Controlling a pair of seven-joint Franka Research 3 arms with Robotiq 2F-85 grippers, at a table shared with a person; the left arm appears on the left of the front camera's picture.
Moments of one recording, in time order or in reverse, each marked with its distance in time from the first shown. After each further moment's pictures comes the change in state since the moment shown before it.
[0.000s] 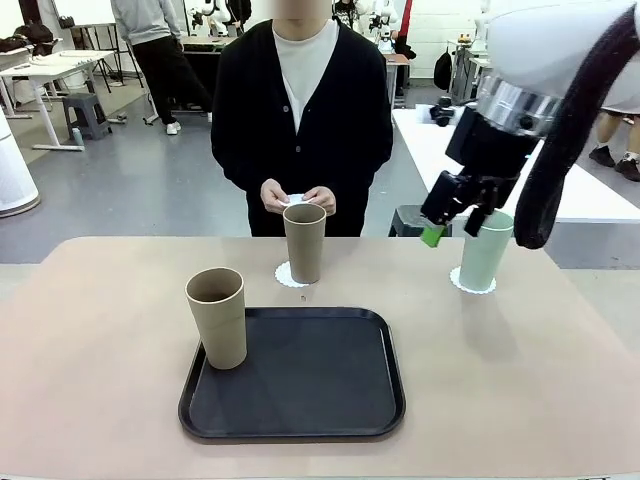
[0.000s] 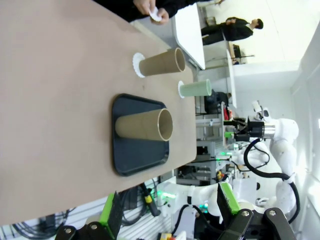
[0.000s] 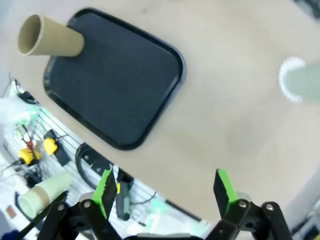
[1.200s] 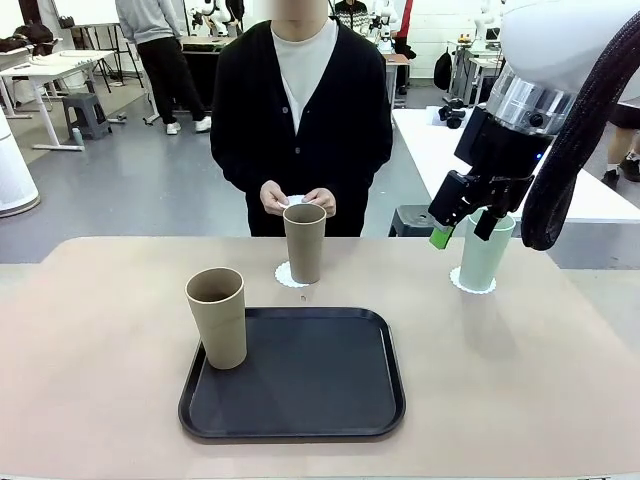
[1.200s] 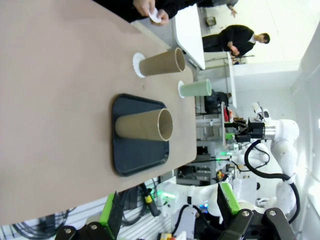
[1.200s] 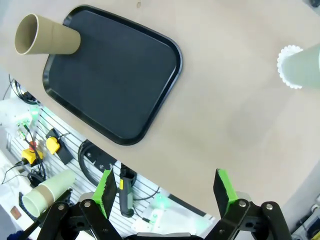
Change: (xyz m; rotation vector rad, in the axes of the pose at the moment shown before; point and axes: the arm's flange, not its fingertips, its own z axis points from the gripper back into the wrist) left arm 0.000 0.000 0.000 0.000 0.000 0.000; right arm -0.002 0.002 0.002 0.002 0.009 -0.011
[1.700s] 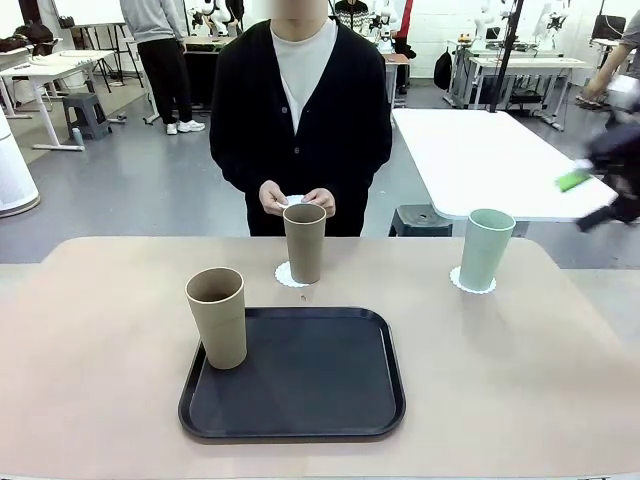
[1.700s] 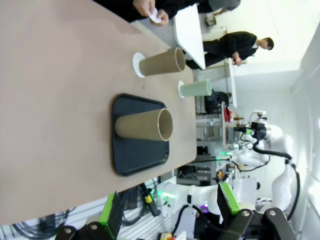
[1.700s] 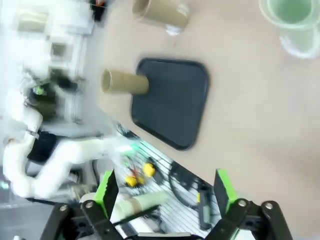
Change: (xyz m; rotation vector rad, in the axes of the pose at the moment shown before) left arm 0.000 0.000 0.000 0.000 0.000 0.000; right arm -0.130 -0.203 0.044 0.638 -0.293 -0.396
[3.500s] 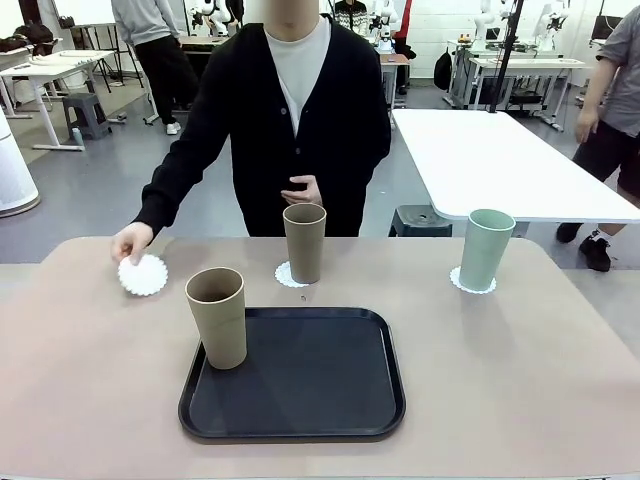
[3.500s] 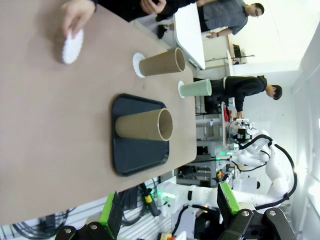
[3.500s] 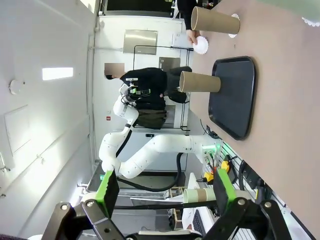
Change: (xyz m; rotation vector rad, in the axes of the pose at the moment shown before) left arm 0.000 0.000 0.000 0.000 0.001 0.000; right arm -0.045 -0.152 0.041 0.557 -0.028 -0.138
